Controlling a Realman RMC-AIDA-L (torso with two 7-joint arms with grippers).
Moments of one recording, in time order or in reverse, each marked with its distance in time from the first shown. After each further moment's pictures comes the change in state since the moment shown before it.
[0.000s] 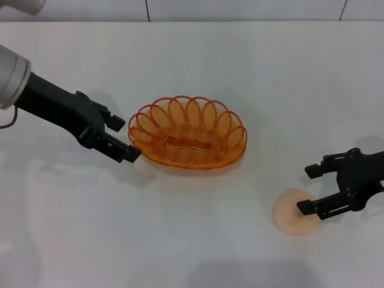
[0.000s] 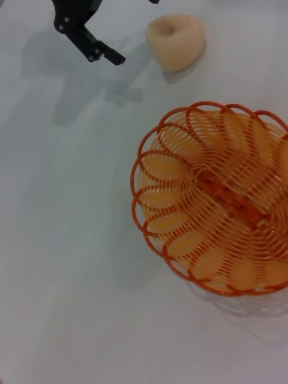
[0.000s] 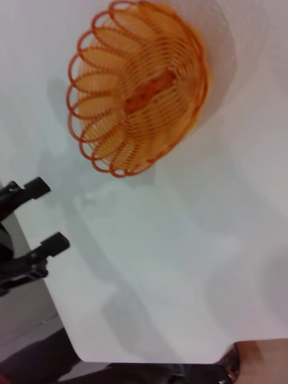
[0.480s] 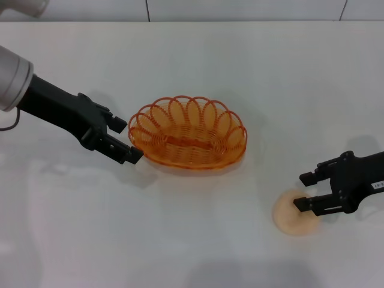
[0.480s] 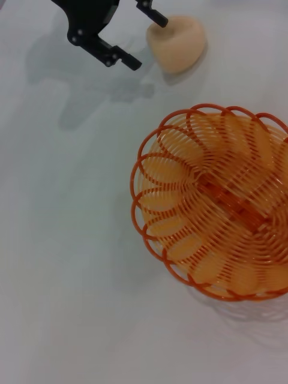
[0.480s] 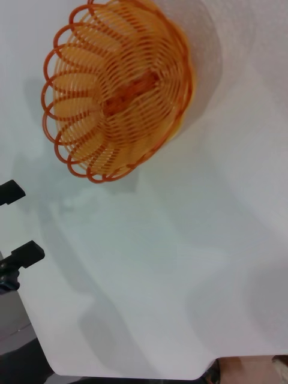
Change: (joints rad) left arm 0.004 -0.008 0.000 0.001 0.001 -0.004 0.000; right arm 0.003 0.002 -0.067 0.001 -0.024 0.062 0.020
